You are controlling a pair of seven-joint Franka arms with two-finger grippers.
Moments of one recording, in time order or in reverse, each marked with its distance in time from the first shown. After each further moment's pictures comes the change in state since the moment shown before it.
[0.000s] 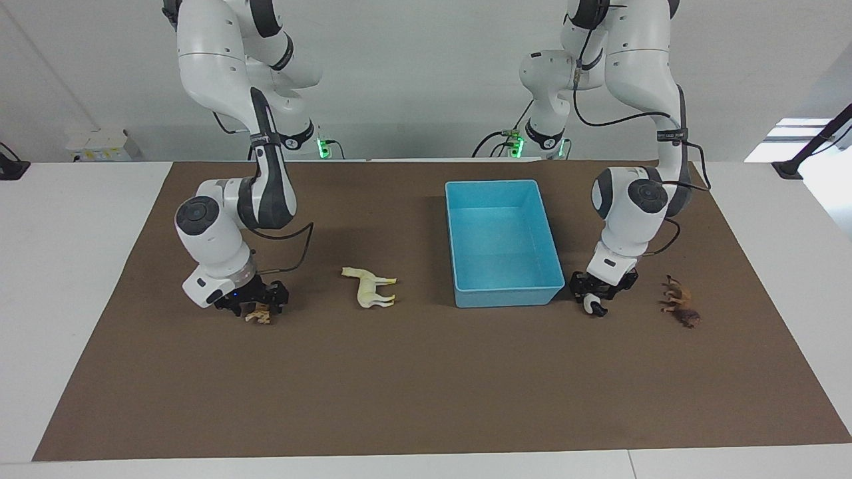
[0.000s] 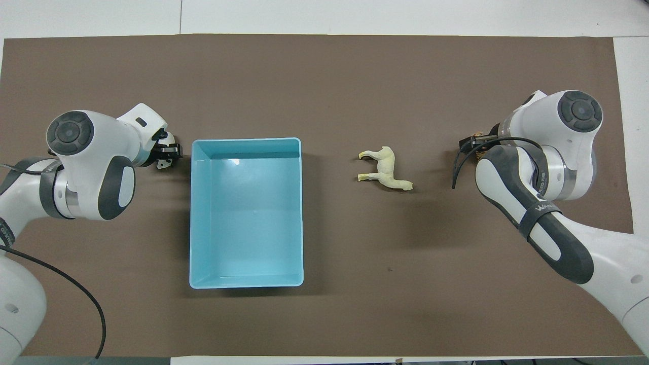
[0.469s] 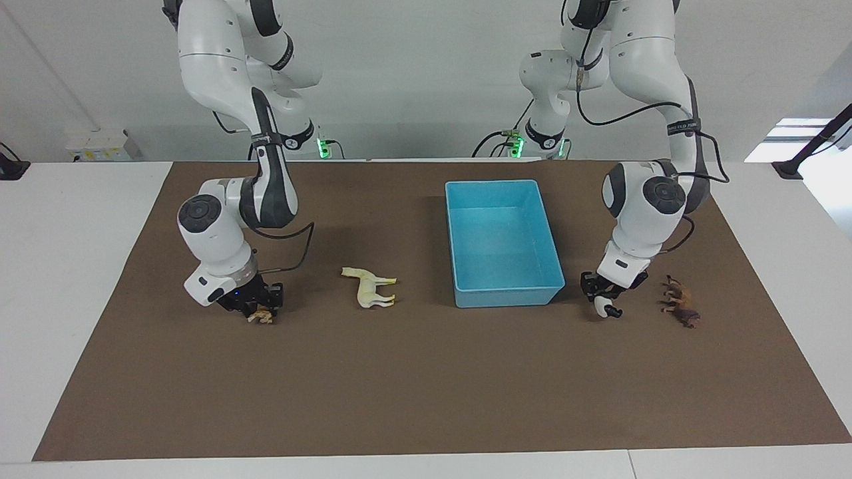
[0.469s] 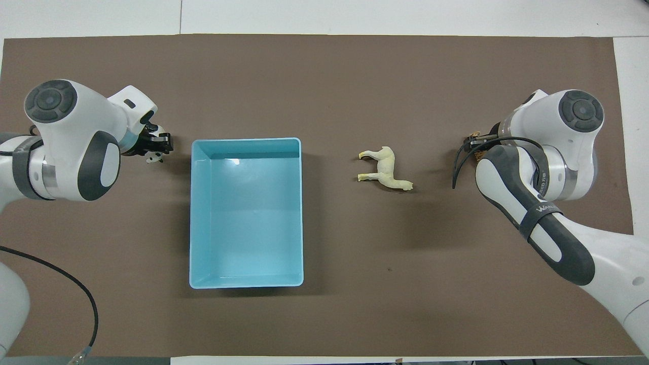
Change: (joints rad) left arm -0.001 -0.010 -0.002 0.183 0.000 -0.311 -0.008; right arm 0.001 -0.007 0.002 0.000 0.000 0.000 0.000
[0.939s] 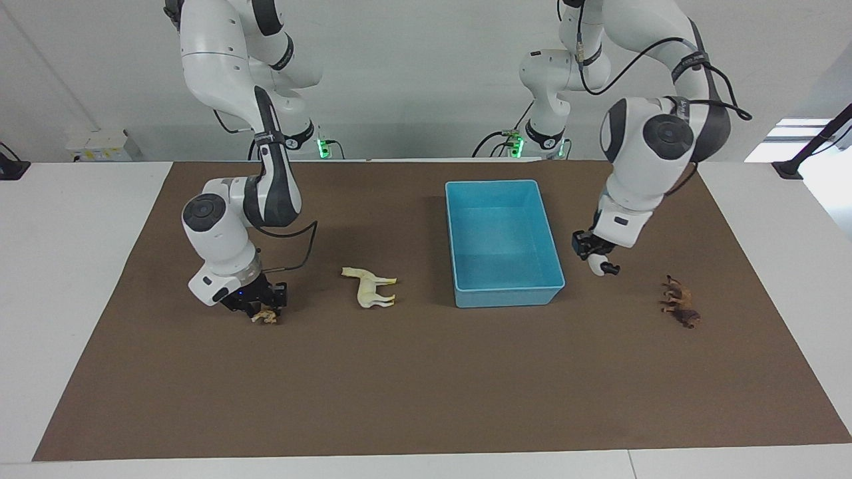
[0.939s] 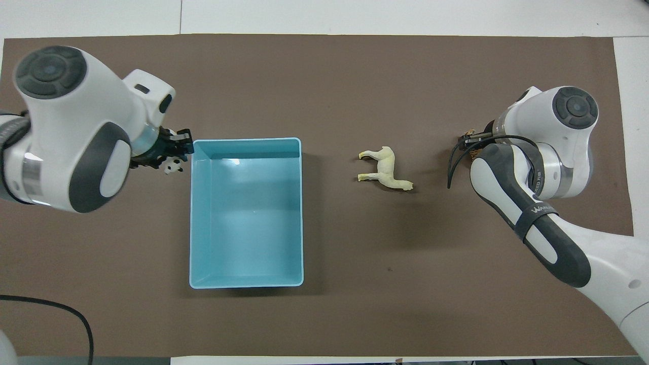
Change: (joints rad) left arm -0.178 -0.155 -0.043 0.060 -0.006 -0.297 -0.413; right arm 0.028 -0.008 0.002 0.038 0.001 -0.052 0.002
